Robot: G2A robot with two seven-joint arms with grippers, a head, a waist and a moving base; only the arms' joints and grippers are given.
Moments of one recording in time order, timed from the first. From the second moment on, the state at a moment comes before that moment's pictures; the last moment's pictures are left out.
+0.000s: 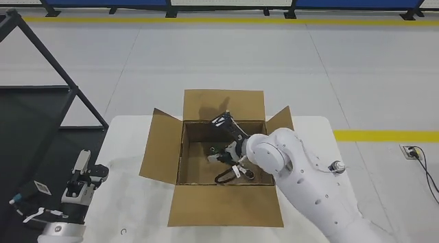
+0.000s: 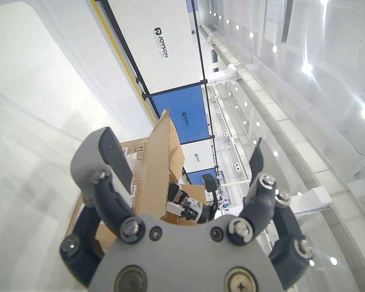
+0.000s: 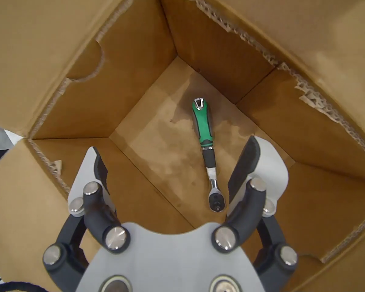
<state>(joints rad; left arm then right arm) 1.56 -1.29 -1.86 -2.03 -0.14 -0.02 -0.19 -0.39 -1.41 0.81 -1.16 -0.80 -0.17 1.01</state>
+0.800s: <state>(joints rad) 1.56 -1.29 -1.86 -2.03 -0.14 -0.02 -0.19 -0.24 -1.54 0.60 -0.73 -0.88 -0.17 0.96</state>
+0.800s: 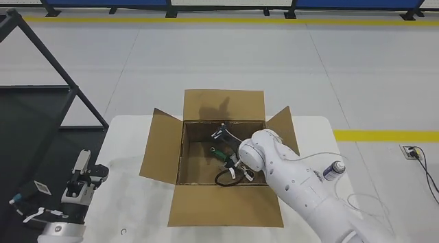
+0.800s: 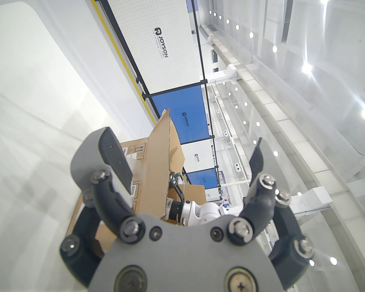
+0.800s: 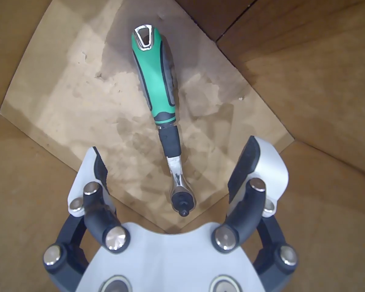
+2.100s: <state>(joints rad) 1.56 -1.29 -1.86 -2.03 -0.14 -0.02 -0.19 -0.24 -1.62 0.58 -0.54 -0.96 -0.26 0.83</state>
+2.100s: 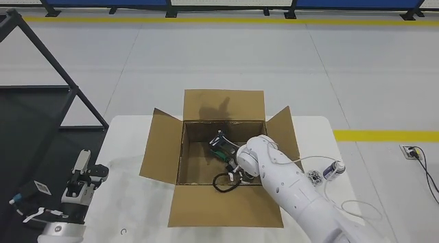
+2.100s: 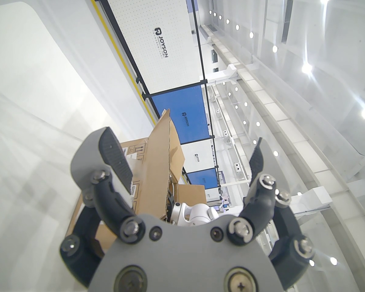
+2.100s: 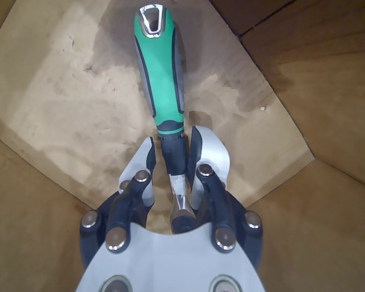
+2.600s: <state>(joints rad) 1.56 -1.29 -1.86 -2.03 -0.14 -0.02 -0.19 -0.22 -1.65 0.58 -0.47 -0.97 -0.28 0.85</state>
